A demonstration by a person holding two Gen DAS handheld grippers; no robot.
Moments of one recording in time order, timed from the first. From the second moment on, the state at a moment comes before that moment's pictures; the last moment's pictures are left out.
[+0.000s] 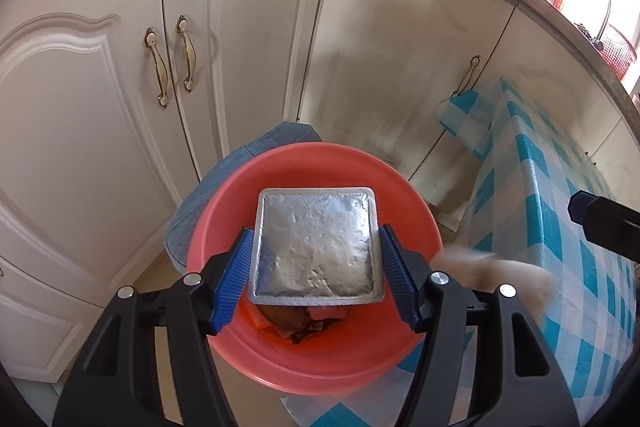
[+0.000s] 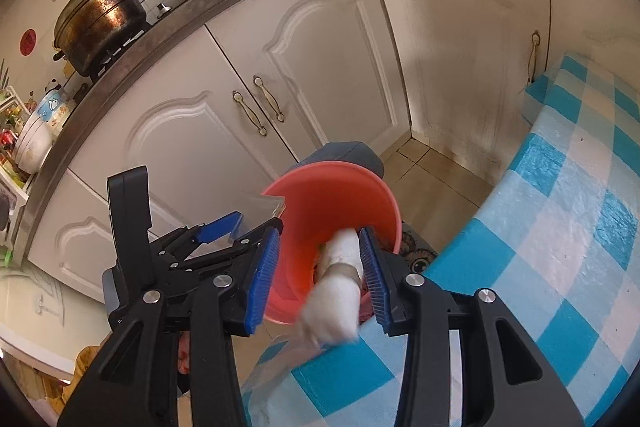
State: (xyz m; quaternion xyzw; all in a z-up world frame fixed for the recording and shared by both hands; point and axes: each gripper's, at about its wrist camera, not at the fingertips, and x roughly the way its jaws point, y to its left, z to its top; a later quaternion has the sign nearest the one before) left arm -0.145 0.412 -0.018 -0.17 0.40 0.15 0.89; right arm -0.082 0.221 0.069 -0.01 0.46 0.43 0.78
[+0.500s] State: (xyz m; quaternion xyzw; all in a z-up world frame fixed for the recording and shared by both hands) left arm -0.134 0.418 -0.044 -0.17 0.44 0.18 0.87; right arm -0.056 0.178 0.055 0.03 0.47 0.36 0.80
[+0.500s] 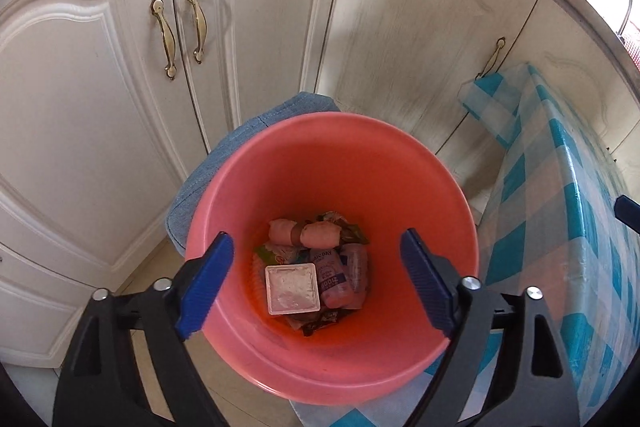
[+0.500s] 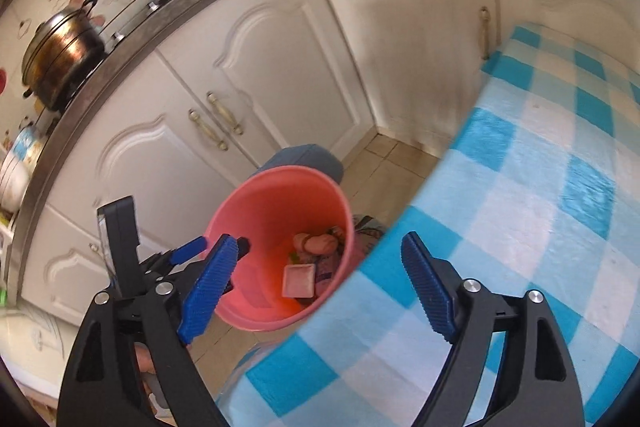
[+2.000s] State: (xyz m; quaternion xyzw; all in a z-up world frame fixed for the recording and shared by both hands) left arm -0.145 0.075 0.223 0.03 0.14 -0.03 0.99; right arm -0.204 -0.153 0.235 0.05 0.14 -0.08 0.99
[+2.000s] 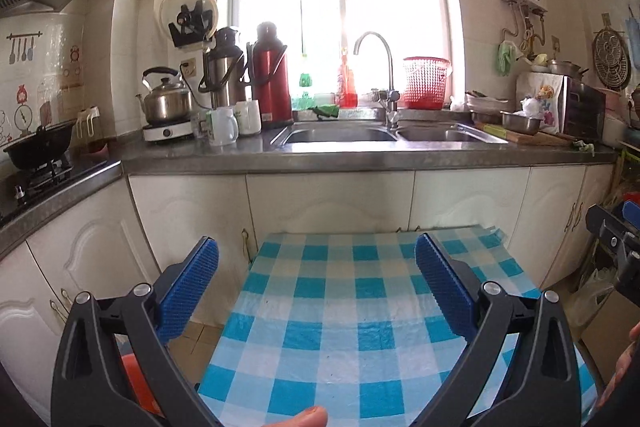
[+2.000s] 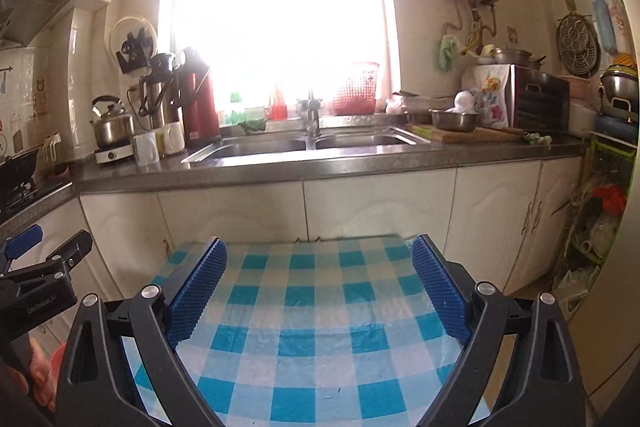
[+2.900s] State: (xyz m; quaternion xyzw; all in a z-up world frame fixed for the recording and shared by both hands) left arm -0.211 0.052 0.277 0.01 0.05 -0.06 1.00; right arm -0.297 -0.144 0.298 0.03 0.03 -0.11 0.99
